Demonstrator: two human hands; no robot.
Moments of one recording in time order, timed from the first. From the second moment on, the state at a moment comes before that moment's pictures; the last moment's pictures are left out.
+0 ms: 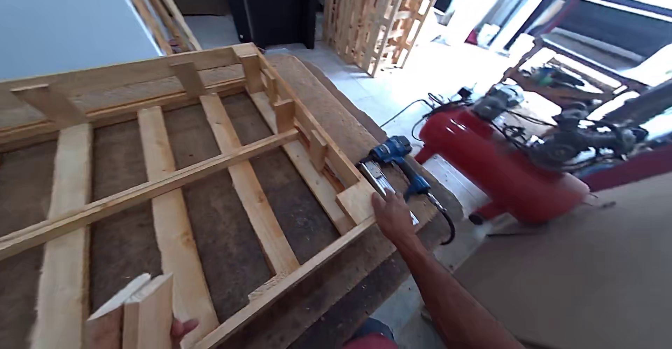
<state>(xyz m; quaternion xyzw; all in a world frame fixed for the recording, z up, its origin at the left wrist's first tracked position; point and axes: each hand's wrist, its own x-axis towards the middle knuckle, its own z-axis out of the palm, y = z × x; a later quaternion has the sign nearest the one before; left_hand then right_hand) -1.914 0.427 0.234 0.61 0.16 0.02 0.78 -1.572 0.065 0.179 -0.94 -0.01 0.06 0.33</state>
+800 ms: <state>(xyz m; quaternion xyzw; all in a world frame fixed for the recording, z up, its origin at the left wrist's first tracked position) -1.686 0.196 0.228 0.47 0.26 0.08 0.84 -1.532 -0.087 0.117 -0.84 0.03 0.21 0.49</state>
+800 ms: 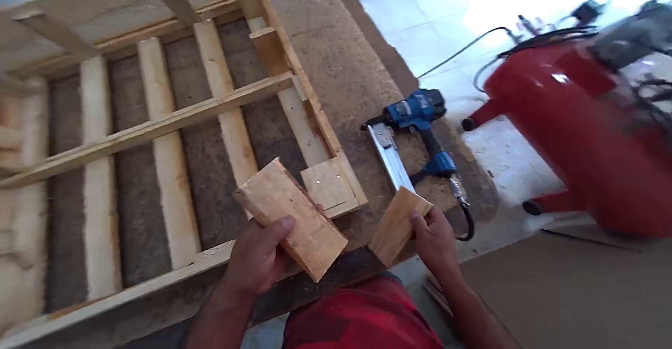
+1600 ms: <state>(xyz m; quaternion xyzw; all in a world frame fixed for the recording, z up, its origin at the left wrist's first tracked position) -1.685 0.265 0.257 0.62 0.07 0.07 0.78 -1.527 0.038 0.274 -0.68 -0.43 0.12 0.58</state>
